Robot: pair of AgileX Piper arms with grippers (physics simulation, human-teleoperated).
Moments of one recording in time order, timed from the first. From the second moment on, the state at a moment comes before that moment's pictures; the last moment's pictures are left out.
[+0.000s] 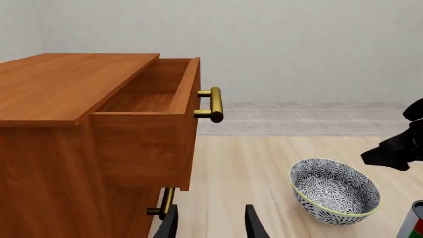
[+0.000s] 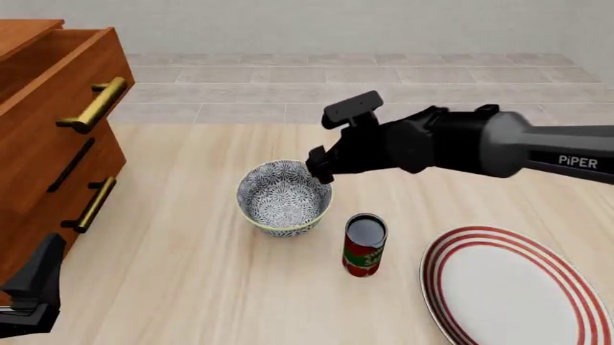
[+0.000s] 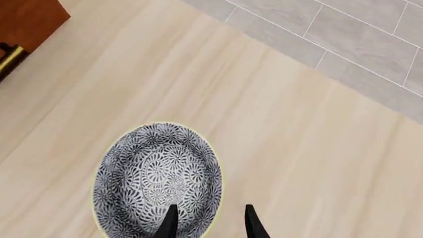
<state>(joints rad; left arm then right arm) 0.00 0.01 0.00 0.00 0.00 0.56 1.76 -1.18 0.23 -0.01</state>
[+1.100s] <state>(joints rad) 0.00 0.01 0.00 0.00 0.00 0.53 1.92 -1.18 0.14 0.03</state>
